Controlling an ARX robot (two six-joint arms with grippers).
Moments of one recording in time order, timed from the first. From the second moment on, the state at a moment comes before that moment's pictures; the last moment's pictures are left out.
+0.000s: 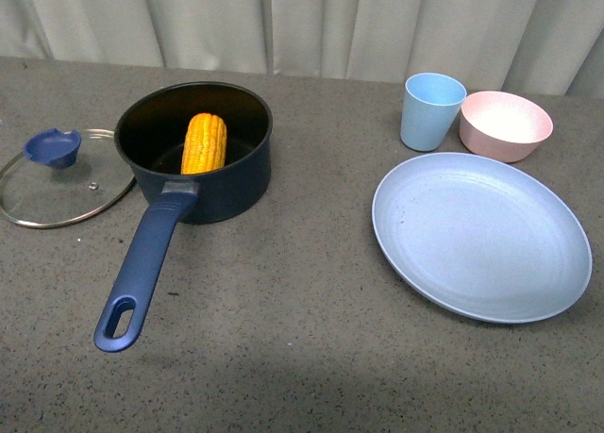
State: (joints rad) left arm 0.00 0.00 0.02 0.00 0.00 0.00; right arm 0.23 1.08 0.18 0.88 0.23 -0.01
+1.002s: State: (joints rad) left arm 0.00 0.00 0.02 0.00 0.00 0.00; right arm 0.00 0.45 0.01 0.45 0.00 -0.01
